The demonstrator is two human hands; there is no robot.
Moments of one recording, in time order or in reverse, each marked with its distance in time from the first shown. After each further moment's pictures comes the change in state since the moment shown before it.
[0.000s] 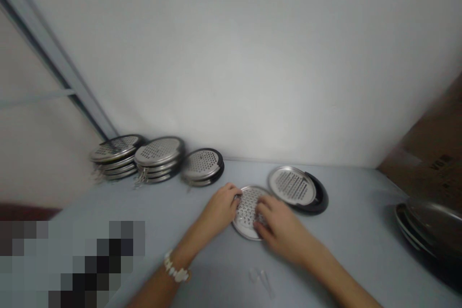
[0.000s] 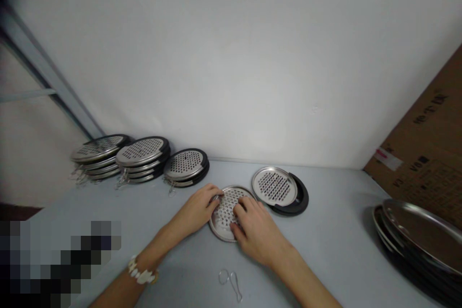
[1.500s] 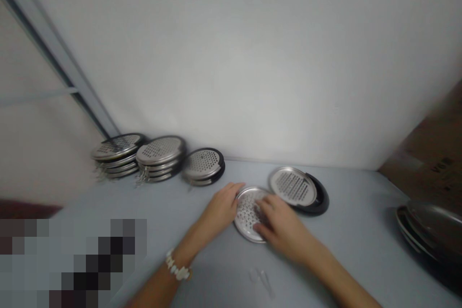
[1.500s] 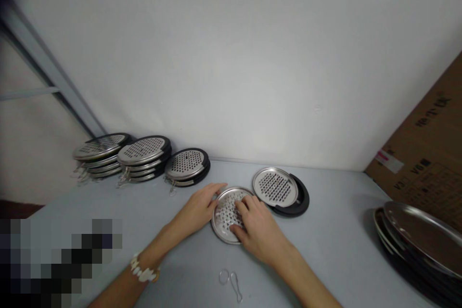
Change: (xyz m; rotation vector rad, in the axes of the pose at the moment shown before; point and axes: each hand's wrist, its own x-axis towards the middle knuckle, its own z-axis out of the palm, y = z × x) left_hand 0.001 -0.009 0.009 -0.001 0.079 0.032; right_hand 0.000 0.003 -0.002 0.019 -0.006 0.059
